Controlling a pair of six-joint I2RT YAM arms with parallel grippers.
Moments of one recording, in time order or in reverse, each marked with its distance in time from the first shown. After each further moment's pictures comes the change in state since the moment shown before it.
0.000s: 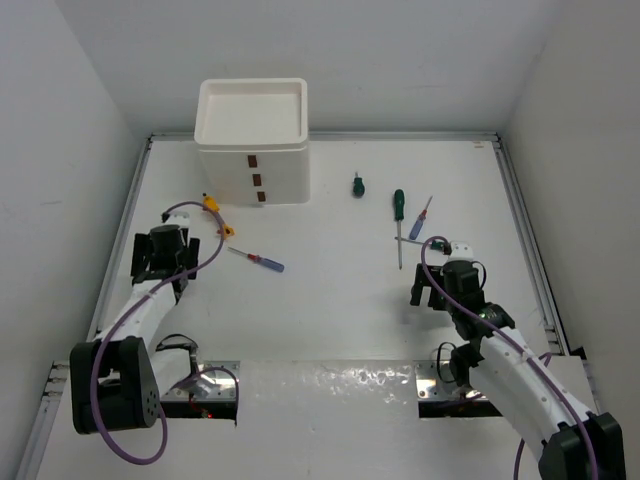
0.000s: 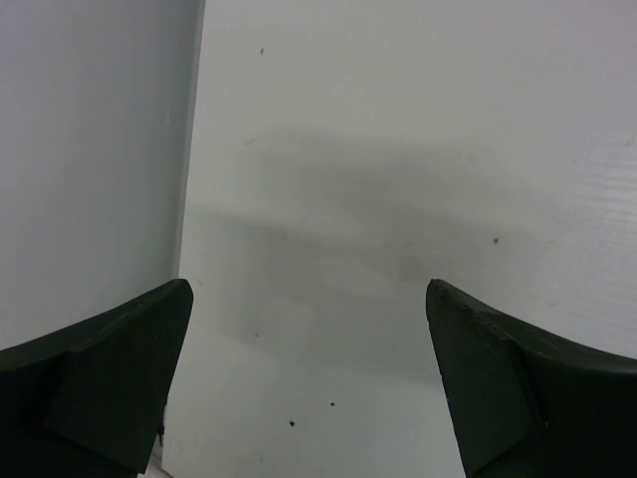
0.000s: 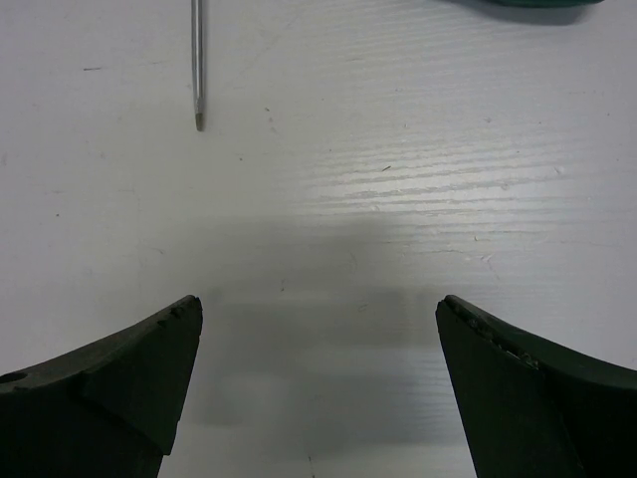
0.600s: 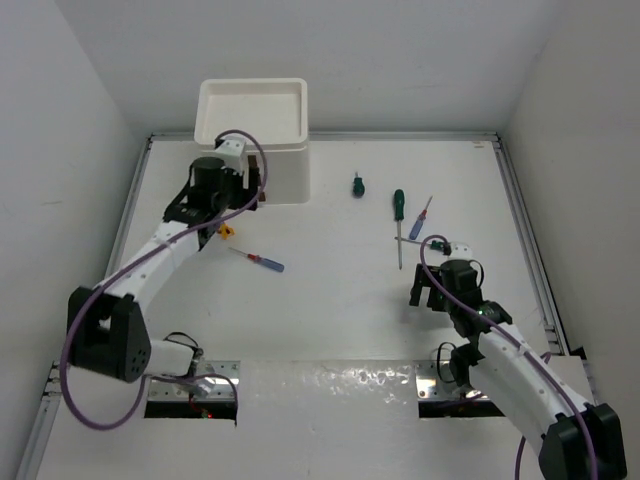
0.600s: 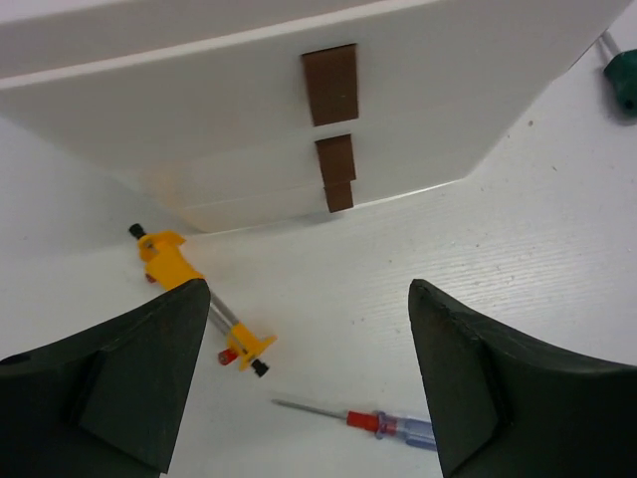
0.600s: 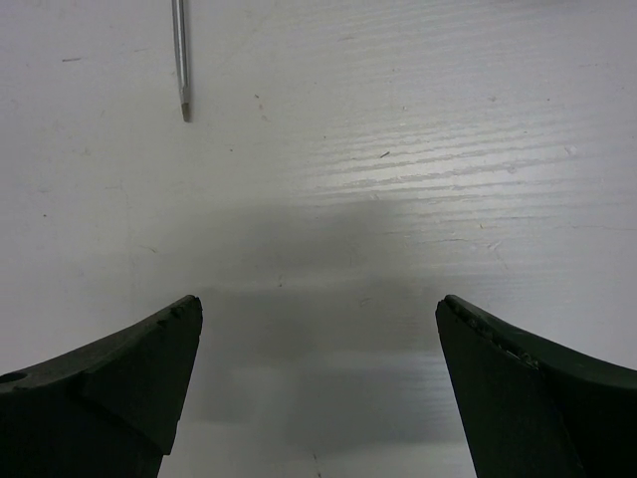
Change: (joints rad) left arm -0.348 0.217 0.533 -0.019 0.383 -0.273; right arm 0.000 0.050 0.000 0.005 0.003 0.034
